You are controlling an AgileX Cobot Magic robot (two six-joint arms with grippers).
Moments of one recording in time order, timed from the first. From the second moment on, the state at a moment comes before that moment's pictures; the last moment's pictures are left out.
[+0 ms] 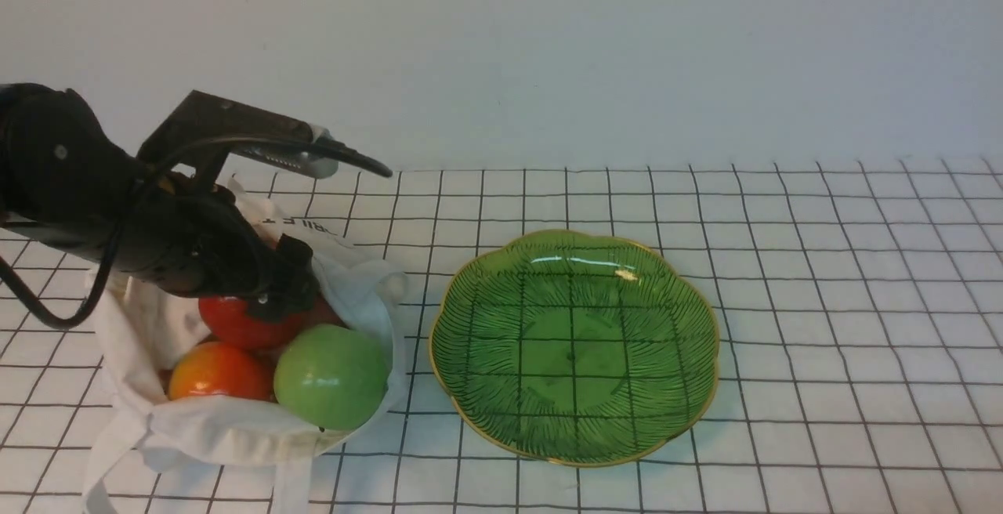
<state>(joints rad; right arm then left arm) -0.01 -0.01 0.02 -0.04 0.40 -0.05 -0.18 1.48 -1.02 -0.12 0.65 0.27</state>
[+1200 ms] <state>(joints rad) -0.01 -0.01 0.02 -0.04 0.40 -0.05 -0.55 1.50 -1.08 -0.68 0.55 0.59</state>
